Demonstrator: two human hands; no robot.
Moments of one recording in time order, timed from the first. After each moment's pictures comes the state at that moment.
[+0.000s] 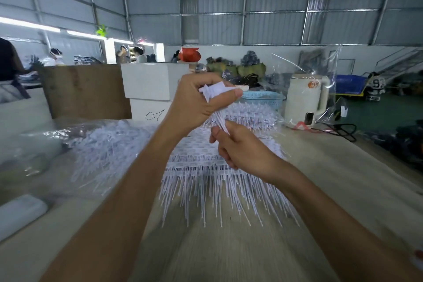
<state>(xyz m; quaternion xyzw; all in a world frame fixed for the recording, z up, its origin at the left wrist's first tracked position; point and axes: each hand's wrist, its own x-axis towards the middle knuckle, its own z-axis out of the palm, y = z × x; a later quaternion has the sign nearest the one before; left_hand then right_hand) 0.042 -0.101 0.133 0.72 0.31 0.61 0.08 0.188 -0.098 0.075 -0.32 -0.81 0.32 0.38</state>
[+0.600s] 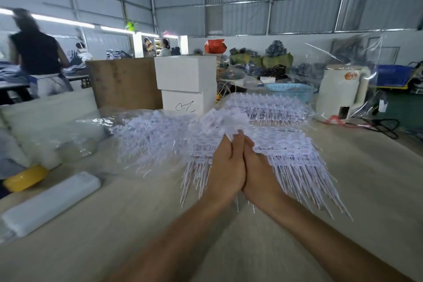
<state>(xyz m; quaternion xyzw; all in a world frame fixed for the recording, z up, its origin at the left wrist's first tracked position) 0.062 -0.147 0.014 0.52 0.50 0.65 0.24 0.148 -0.129 0.008 -0.38 -0.84 0.12 0.36</state>
